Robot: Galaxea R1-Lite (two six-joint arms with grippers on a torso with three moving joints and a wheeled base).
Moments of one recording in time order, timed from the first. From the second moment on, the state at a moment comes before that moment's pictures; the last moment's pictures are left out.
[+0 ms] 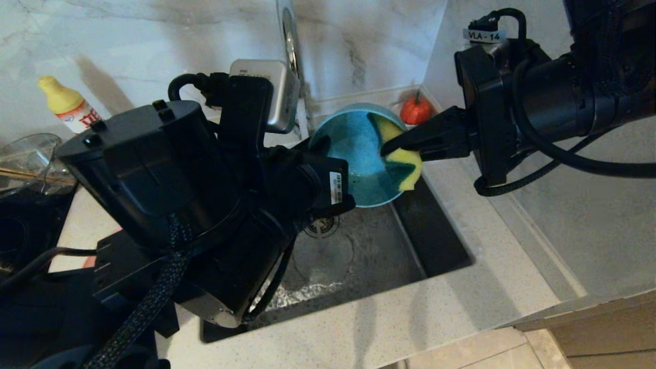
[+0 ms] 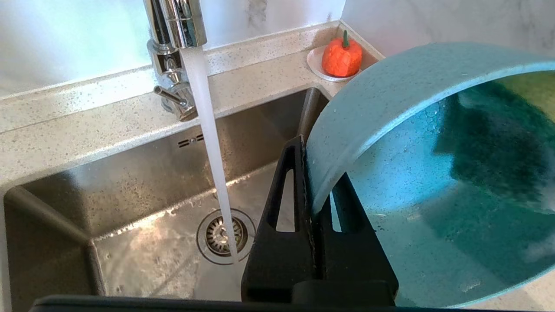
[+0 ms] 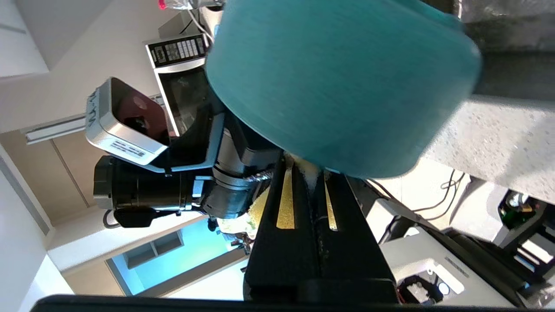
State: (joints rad) left arm -0.94 1.66 -0.93 -0.97 0.58 0.17; right arm 0.63 1.69 -1.93 0.66 0.60 0.84
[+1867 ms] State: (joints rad) left arm -0.89 1.68 -1.00 -0.97 0.59 0.16; right arm 0.73 1.73 -1.93 0.66 0.42 0.85
